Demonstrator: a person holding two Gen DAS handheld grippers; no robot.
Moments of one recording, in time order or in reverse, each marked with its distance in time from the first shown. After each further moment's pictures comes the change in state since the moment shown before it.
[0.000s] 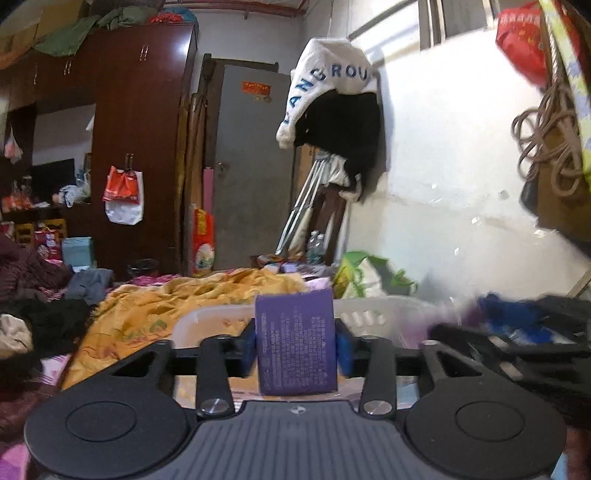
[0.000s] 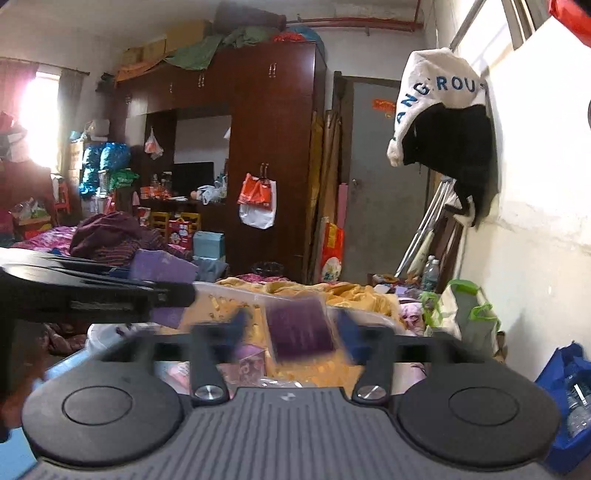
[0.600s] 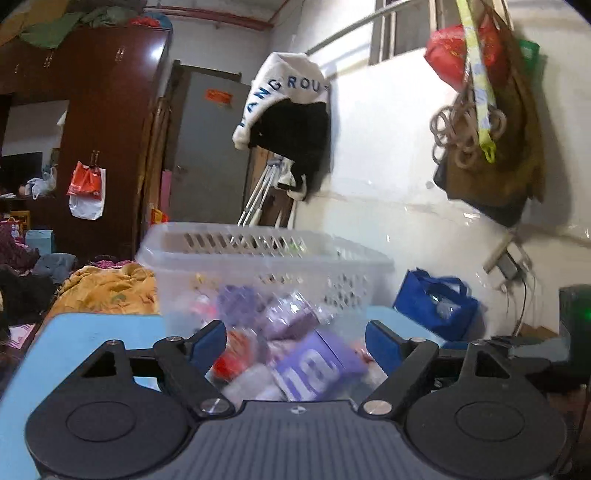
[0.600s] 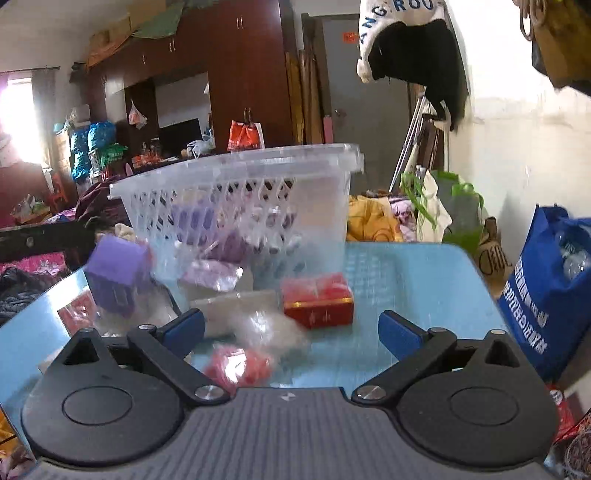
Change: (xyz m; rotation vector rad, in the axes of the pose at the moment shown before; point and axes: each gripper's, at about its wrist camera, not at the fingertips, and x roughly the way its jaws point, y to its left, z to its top) left arm -0.113 -0.021 -0.120 -0.005 -0.067 -0.189; right arm -0.068 -0.025 -0.115 0.154 0.227 0.024
